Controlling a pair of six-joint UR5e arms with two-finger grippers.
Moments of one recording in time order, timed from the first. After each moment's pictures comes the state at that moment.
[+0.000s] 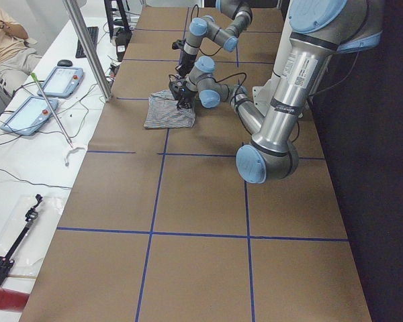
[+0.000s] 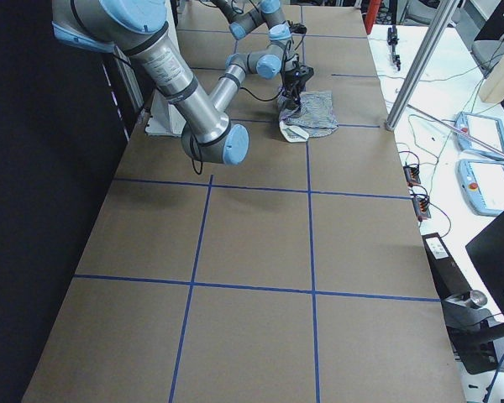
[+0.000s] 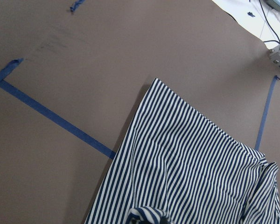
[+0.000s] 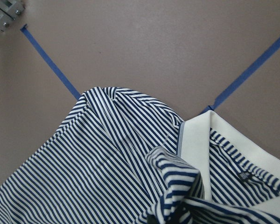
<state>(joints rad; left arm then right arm) -0.65 -2.01 -1.79 -1.97 -1.64 -1.75 0.58 -0.68 1.49 -1.53 1.65 1.94</state>
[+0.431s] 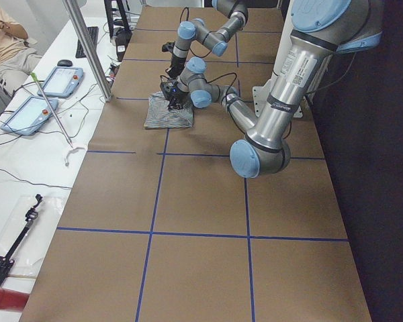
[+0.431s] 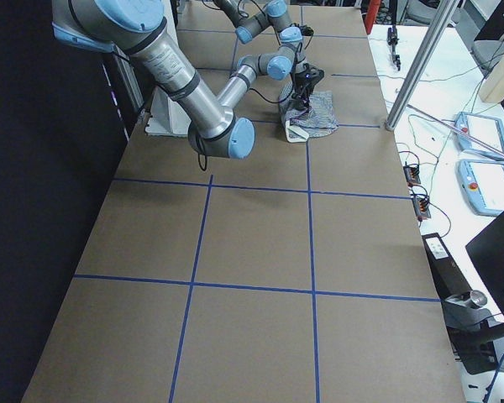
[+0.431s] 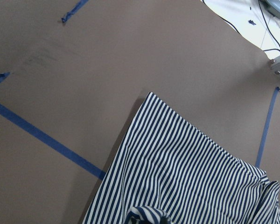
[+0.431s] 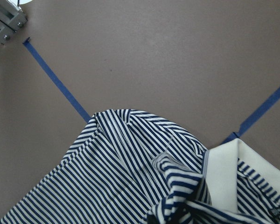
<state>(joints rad) -0.71 -2.10 -1.62 -2.02 -1.64 -1.70 0.63 -0.59 1.28 -1.45 1.69 1.88</state>
